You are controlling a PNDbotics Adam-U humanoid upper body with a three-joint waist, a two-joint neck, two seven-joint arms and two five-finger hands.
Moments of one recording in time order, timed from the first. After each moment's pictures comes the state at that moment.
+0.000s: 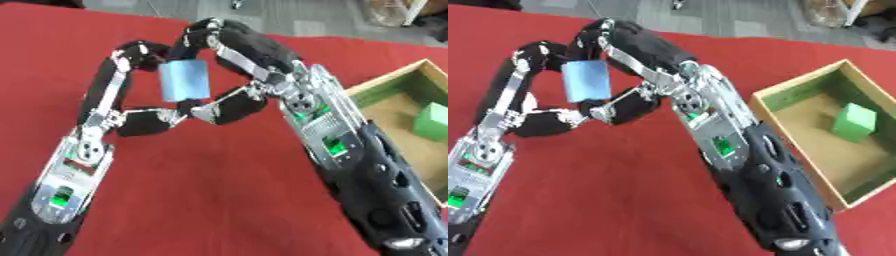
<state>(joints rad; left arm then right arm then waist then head) -0.50 0.32 -0.20 -1.76 -0.42 0.04 0.09 -0.94 -0.04 0.38 -1.56 0.70 -0.16 0.37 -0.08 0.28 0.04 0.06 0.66</state>
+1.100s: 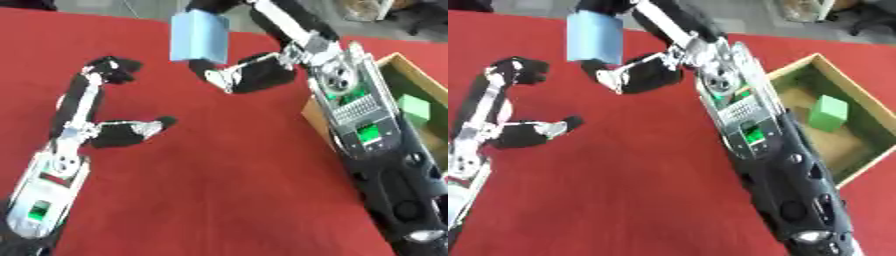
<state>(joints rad) -0.45 0.35 -0.16 -1.72 -0.46 0.07 0.11 -0.90 -0.19 0.22 -1.77 0.49 0.01 0.30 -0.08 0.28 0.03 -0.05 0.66</state>
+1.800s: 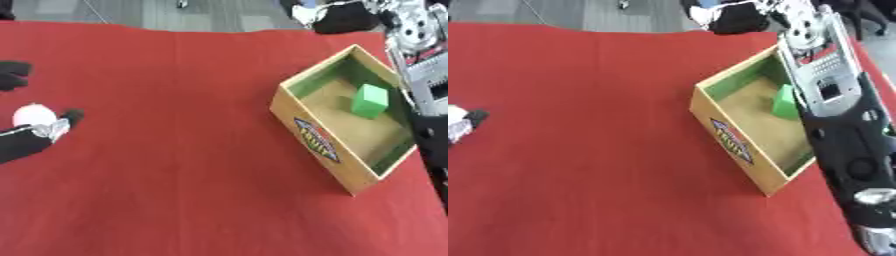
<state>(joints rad) -0.37 0.46 -0.06 -1.83 -0.43 0.15 0.20 -0.82 -0.49 0.06 -1.68 0.35 0.14 0.20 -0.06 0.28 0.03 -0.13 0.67</state>
